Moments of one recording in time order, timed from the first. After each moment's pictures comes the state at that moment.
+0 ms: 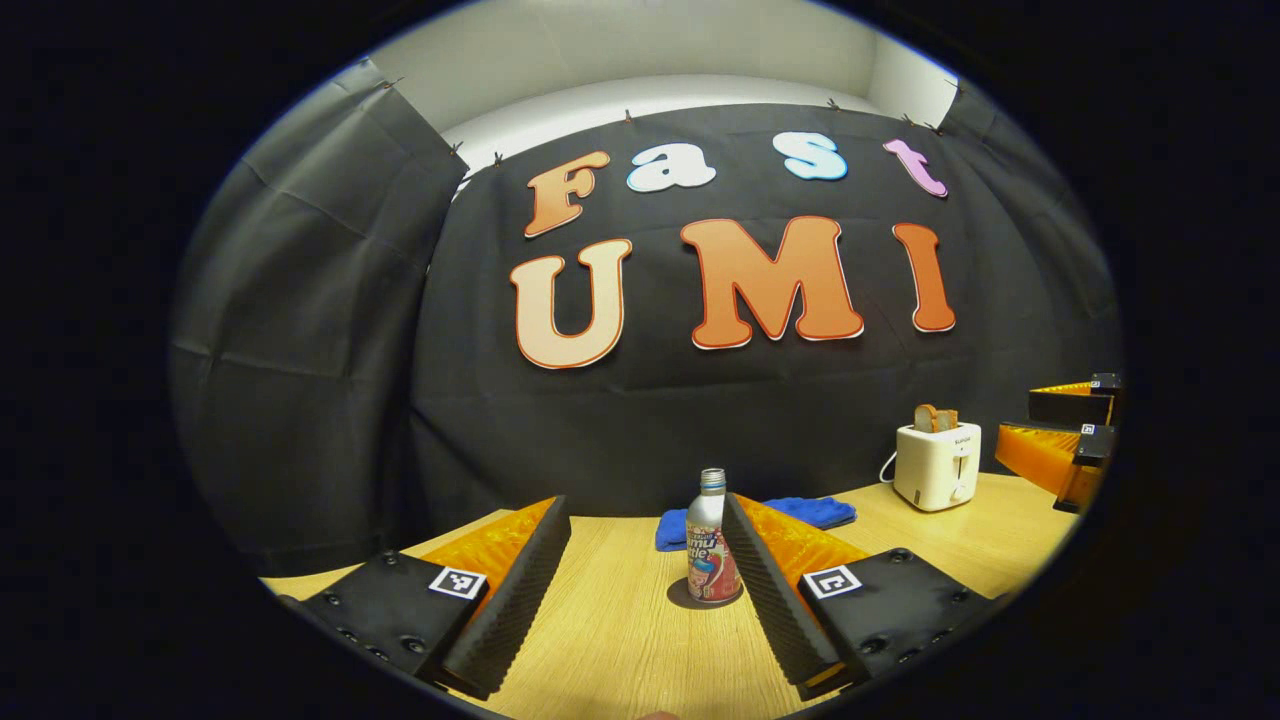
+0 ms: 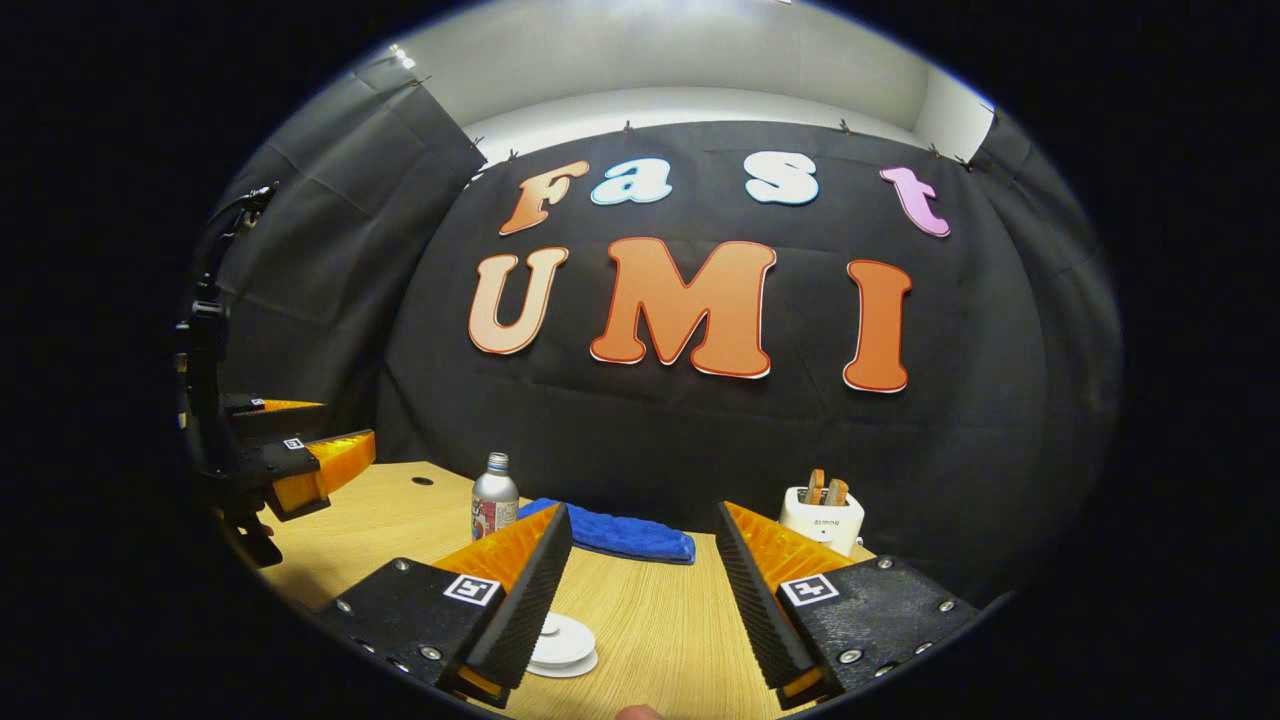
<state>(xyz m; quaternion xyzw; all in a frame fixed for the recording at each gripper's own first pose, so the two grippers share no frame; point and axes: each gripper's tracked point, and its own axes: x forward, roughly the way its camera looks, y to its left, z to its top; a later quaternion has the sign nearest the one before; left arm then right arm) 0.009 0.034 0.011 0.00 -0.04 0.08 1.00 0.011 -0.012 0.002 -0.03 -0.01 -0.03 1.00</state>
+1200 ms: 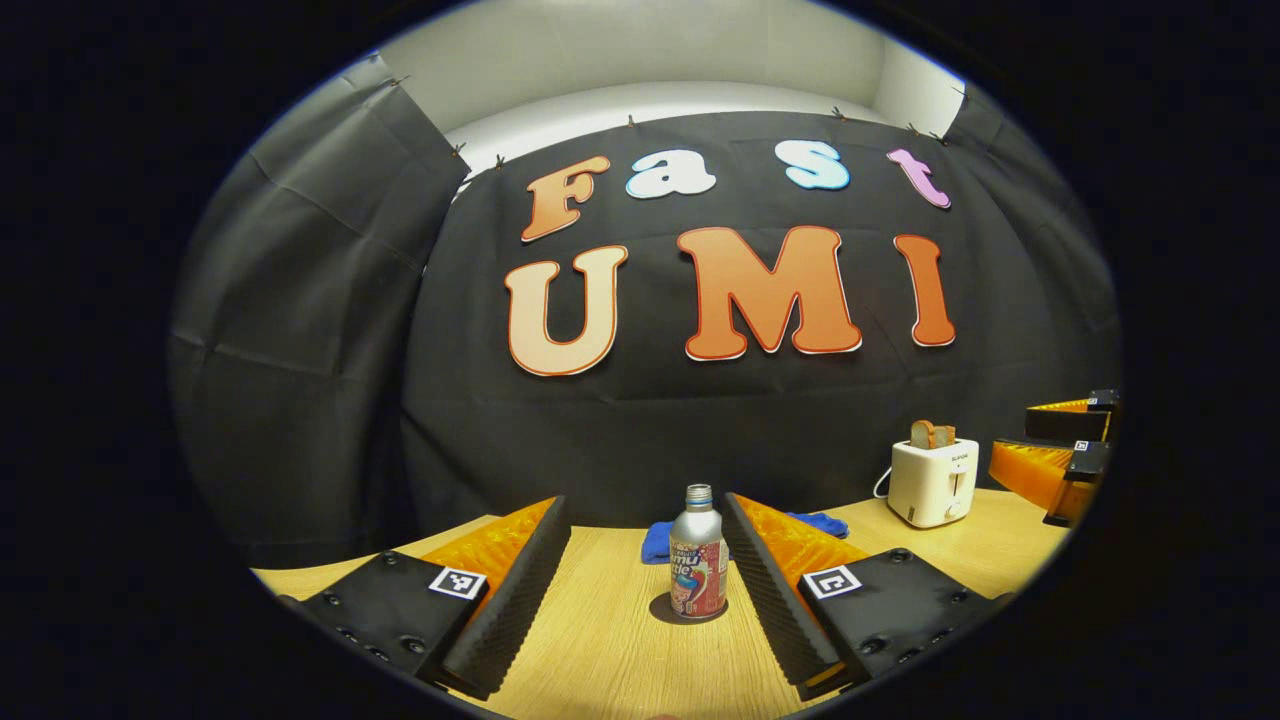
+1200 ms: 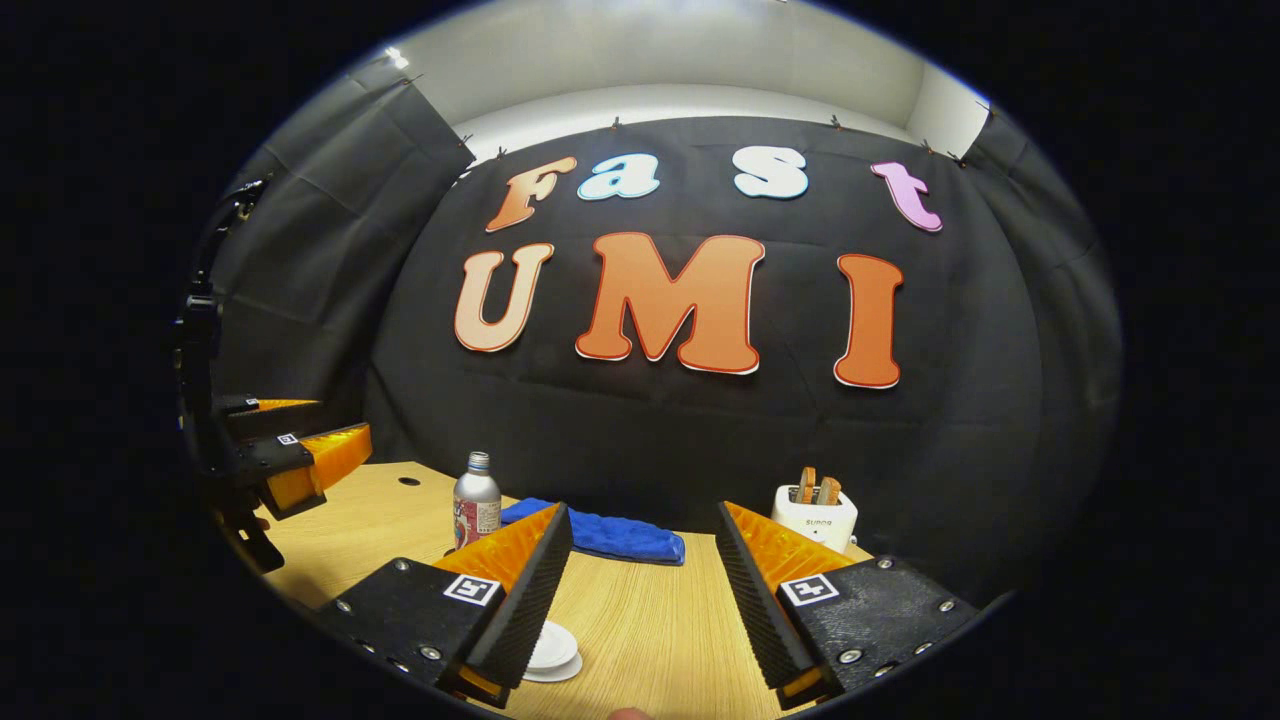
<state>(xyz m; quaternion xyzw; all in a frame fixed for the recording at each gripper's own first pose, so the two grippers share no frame) 0.023 0.025 0.014 -0.02 -0.05 0.08 1.00 0.020 -0.026 0.001 -0.03 -0.01 -0.04 1.00</state>
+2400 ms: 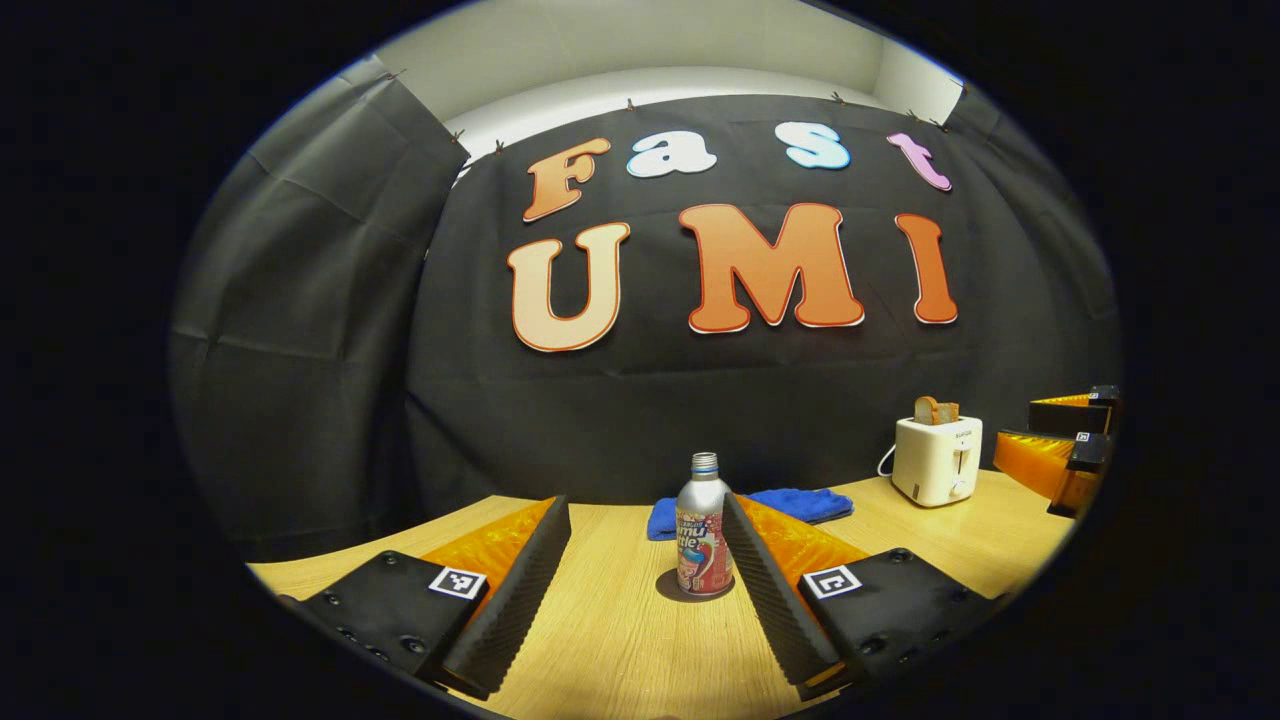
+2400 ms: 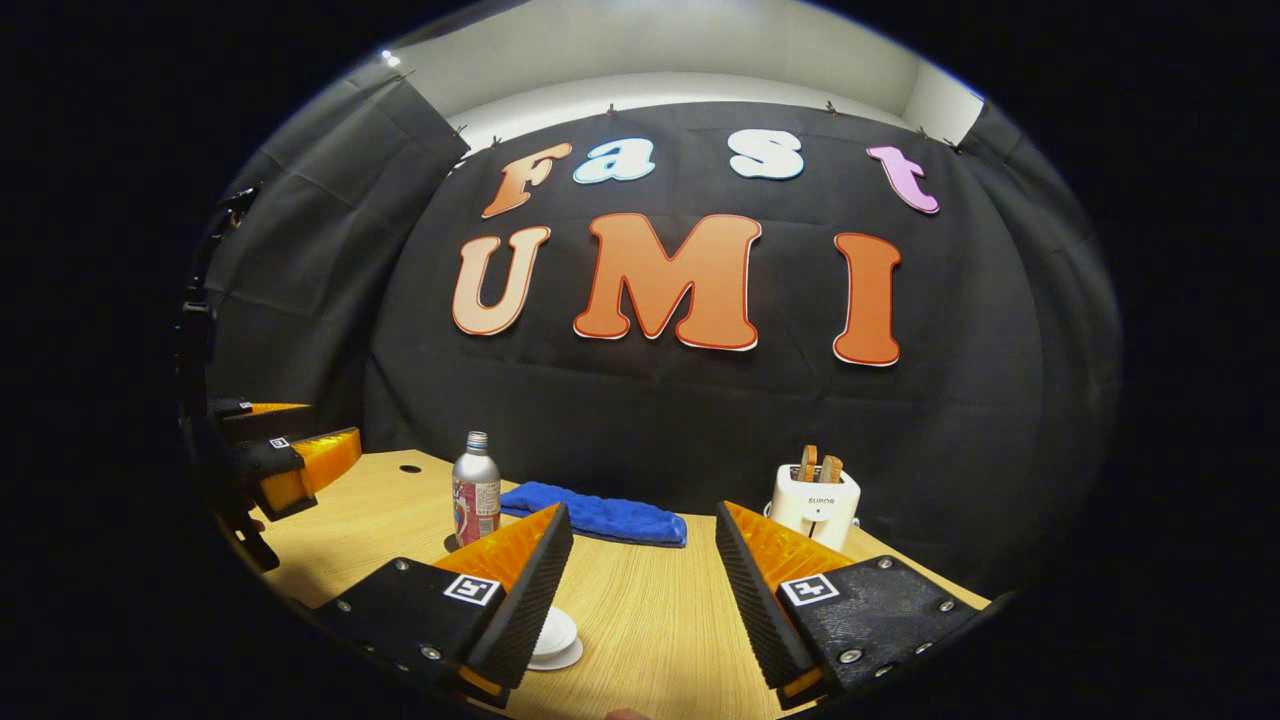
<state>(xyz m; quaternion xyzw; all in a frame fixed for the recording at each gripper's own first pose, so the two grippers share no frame) 0.017 0.027 -0.009 -0.01 -0.02 0.08 1.00 0.016 -0.030 -0.018 -0.02 0.02 -0.05 1.00</state>
